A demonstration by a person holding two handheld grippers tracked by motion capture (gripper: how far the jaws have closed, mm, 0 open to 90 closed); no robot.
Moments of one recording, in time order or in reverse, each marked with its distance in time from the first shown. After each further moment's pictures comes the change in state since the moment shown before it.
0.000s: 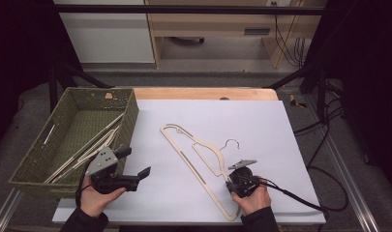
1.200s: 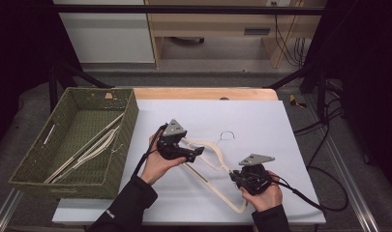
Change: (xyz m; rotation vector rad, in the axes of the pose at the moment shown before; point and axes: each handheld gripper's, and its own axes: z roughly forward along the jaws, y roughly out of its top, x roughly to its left) left arm -0.032 0.055 0.165 0.163 -0.126 -0.007; right arm -0.013 0.006 -0.045 -0.188 0.088 -0.048
